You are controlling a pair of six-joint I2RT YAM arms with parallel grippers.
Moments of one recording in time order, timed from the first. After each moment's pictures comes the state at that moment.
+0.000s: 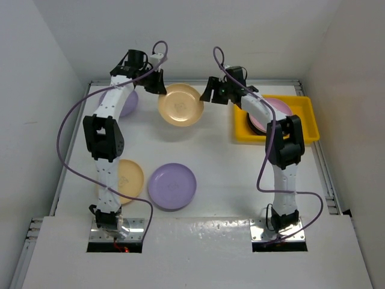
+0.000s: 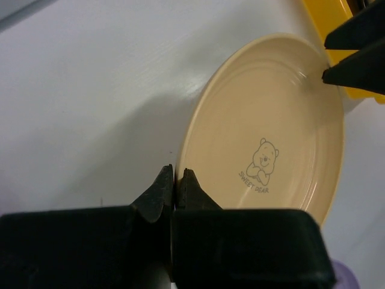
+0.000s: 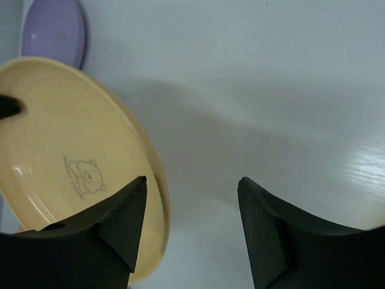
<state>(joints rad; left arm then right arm) -0.13 2.23 2.23 -0.77 0.55 0.15 0.31 2.15 1.76 -0.25 -0.30 0.40</state>
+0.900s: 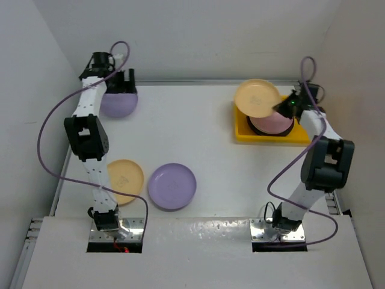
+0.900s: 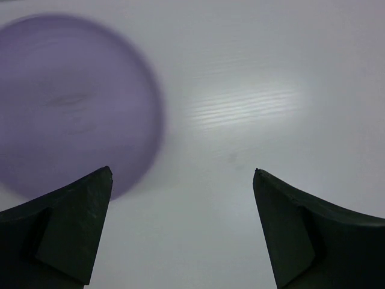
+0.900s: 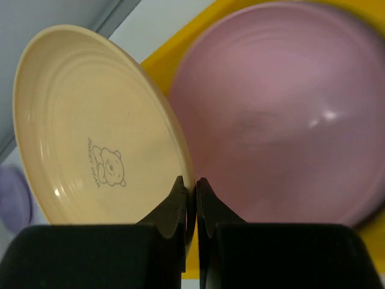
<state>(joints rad) 0.06 2.22 2.18 -0.77 0.32 0.08 -0.16 1.78 1.26 -0.16 -0.26 0.59</state>
